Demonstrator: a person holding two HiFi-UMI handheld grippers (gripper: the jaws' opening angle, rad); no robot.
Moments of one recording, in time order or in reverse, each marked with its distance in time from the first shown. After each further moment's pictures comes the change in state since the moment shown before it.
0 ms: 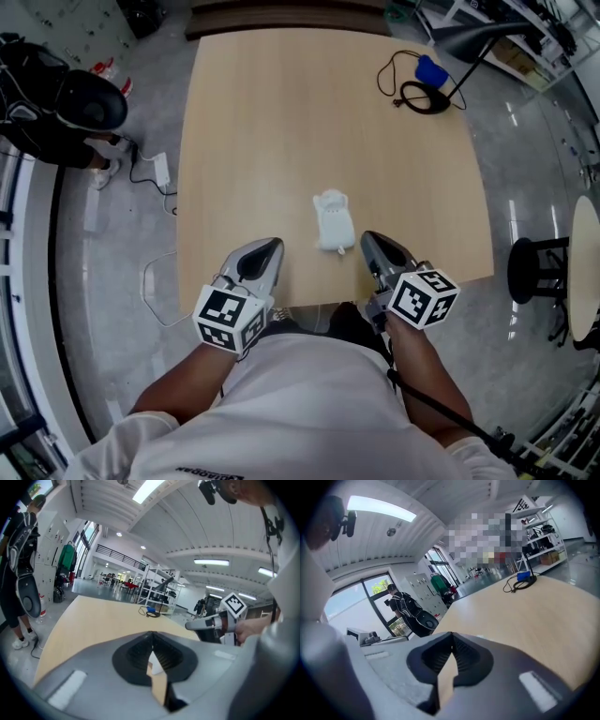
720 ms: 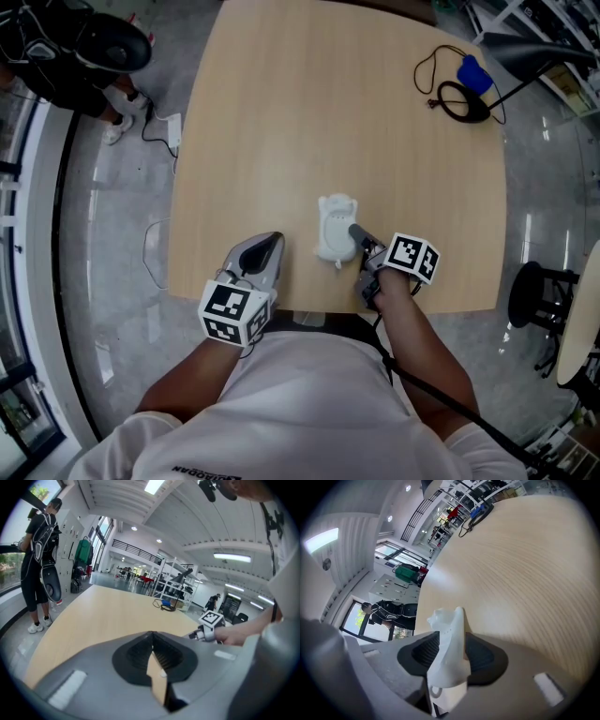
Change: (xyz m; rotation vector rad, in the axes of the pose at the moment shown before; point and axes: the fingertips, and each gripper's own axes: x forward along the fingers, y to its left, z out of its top) left arm 0.041 0.020 -0.031 -0.117 0.073 0.182; right arm 0.091 -0.117 -0.093 0.576 0.368 -0.069
